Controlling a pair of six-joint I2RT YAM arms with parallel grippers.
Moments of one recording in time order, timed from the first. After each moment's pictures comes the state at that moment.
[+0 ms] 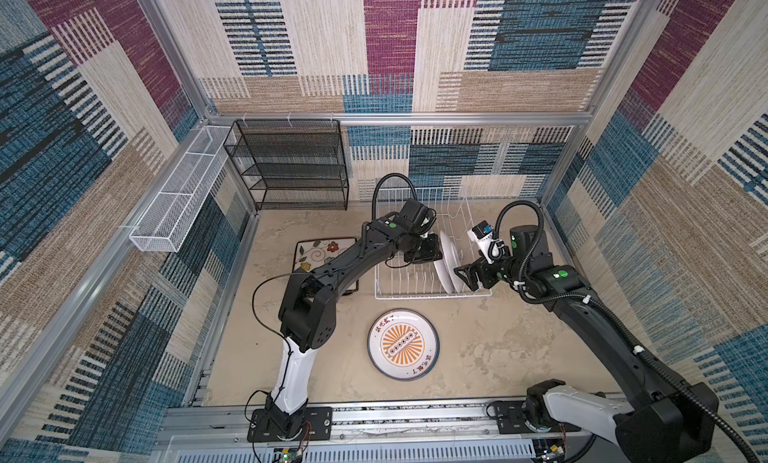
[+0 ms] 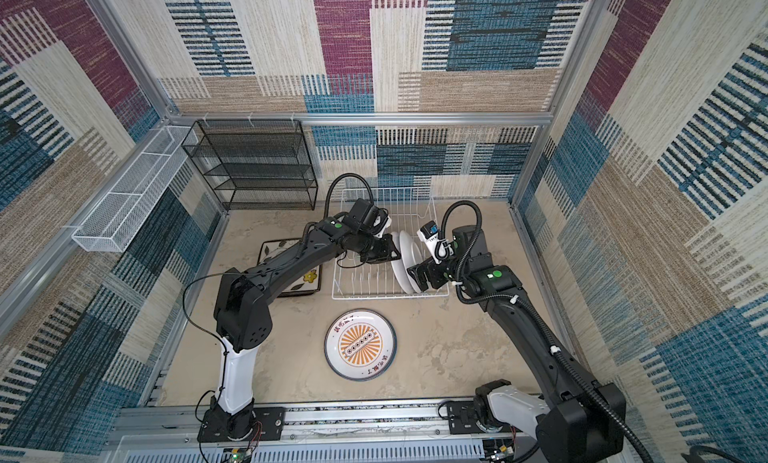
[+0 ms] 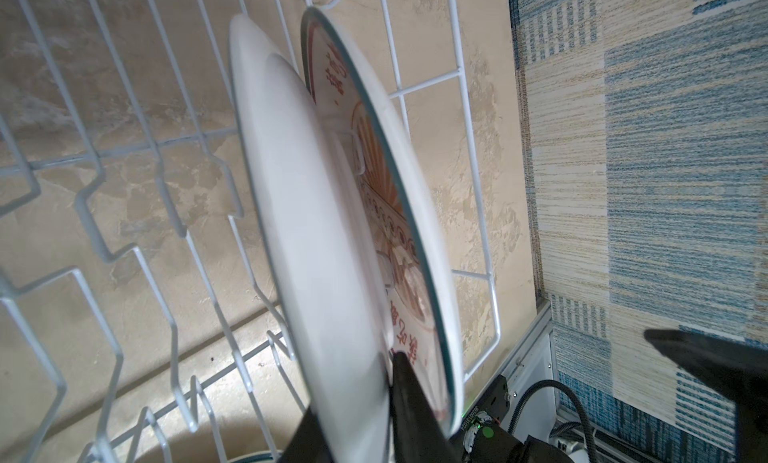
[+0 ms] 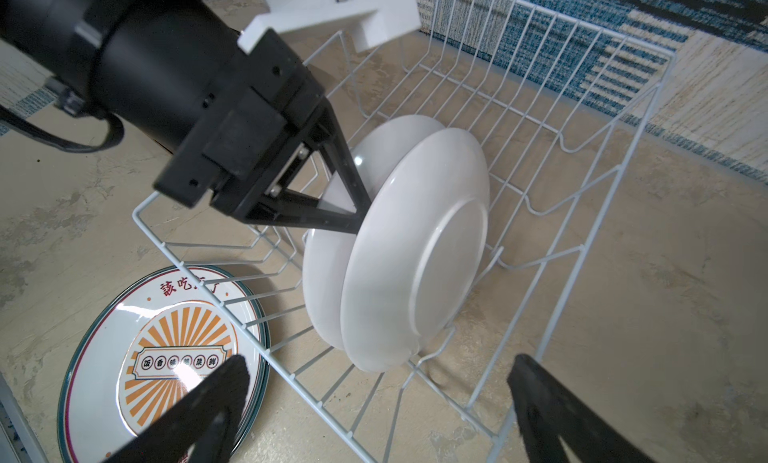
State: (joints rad) left arm -0.69 2.08 1.90 -0.71 0.38 -0.65; right arm 0.28 1.15 1.03 -0.56 -0.32 -0.20
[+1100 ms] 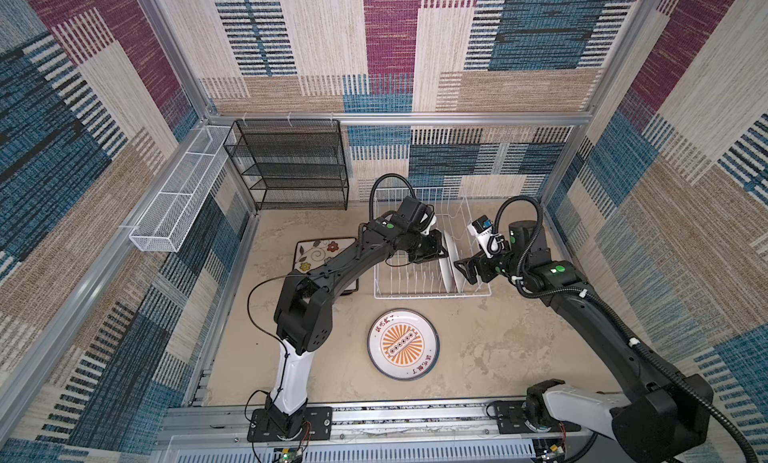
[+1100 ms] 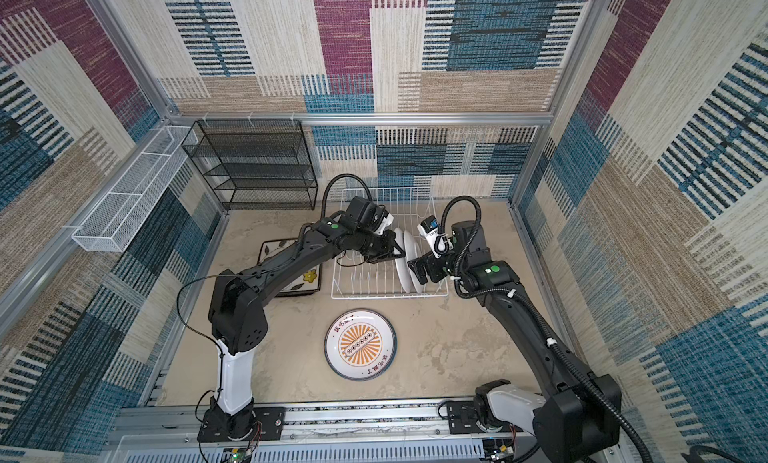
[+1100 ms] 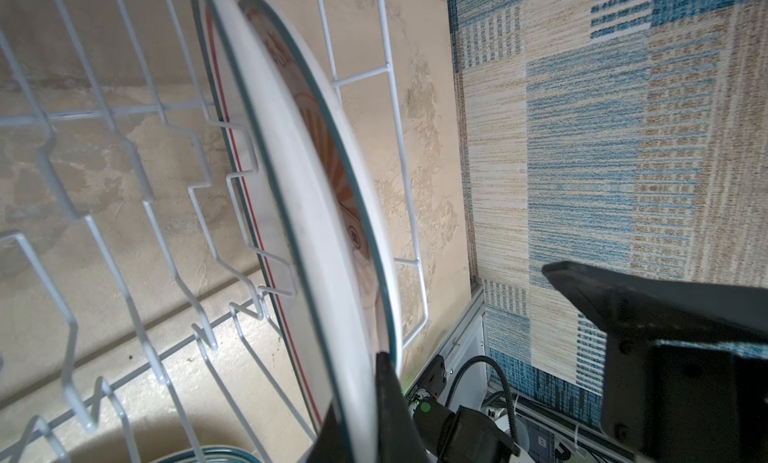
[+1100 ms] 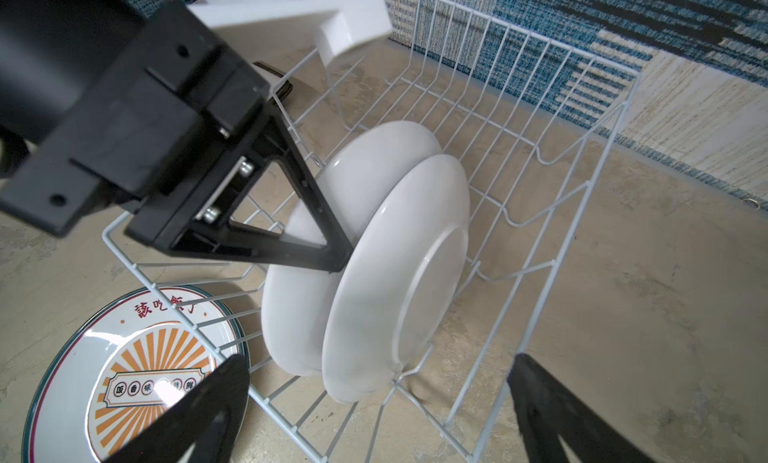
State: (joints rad) left arm -0.68 2.04 1.87 -0.64 0.50 -0.74; right arm 0.28 1.18 1.05 -0.53 -0.29 -0.20
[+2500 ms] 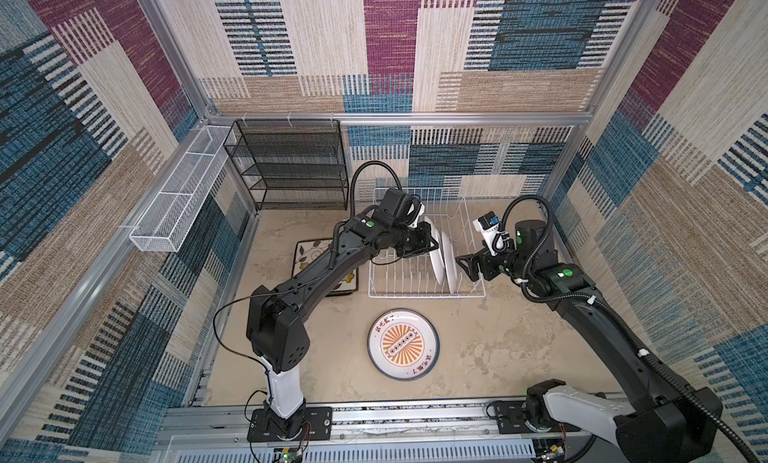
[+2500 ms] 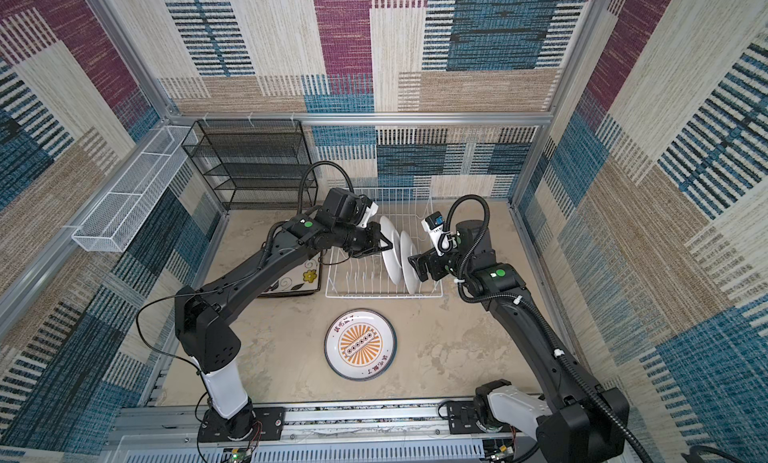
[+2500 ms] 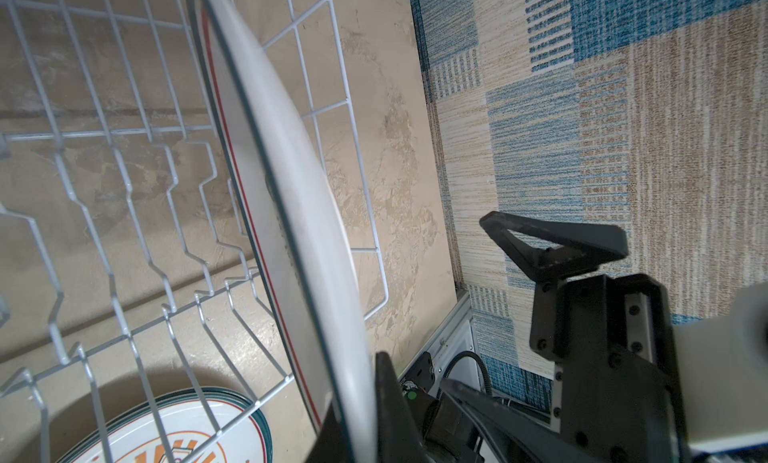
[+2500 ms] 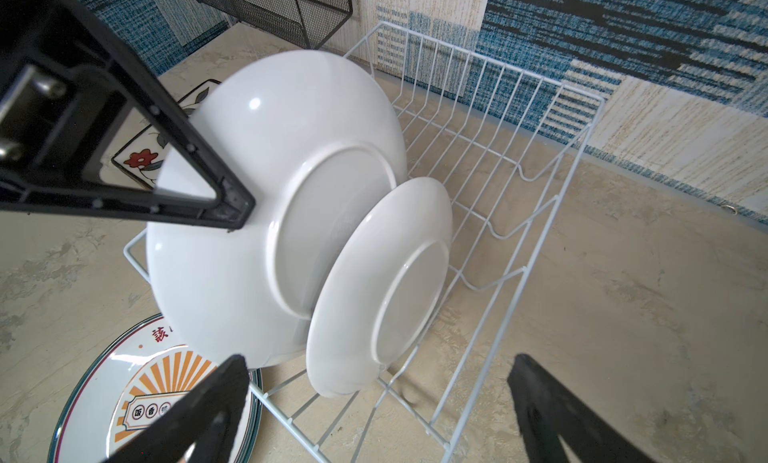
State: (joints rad) left arm -0.67 1.83 1.80 -0.68 0.45 -0.75; right arm 0.28 1.14 1.06 -0.51 -0.28 -0.14
